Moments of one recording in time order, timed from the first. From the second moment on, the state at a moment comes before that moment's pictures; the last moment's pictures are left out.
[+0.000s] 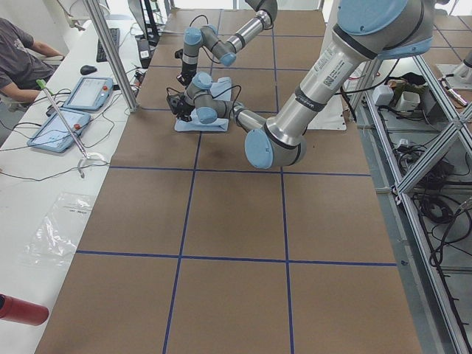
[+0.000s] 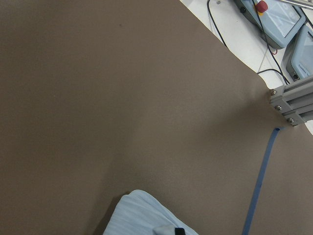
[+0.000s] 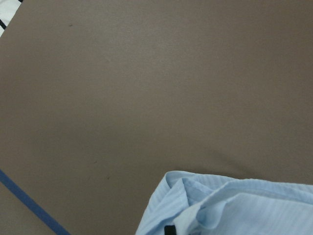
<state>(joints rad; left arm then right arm) -0.75 -2.35 -1.14 -2.35 -1.68 -1.77 0.77 -0.56 0.95 -1.20 1.86 2.03</state>
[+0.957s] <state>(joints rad) -0.84 -2.34 -1.07 -2.47 -1.76 -1.61 0.88 -0.57 0.91 -1.15 1.92 1.76</state>
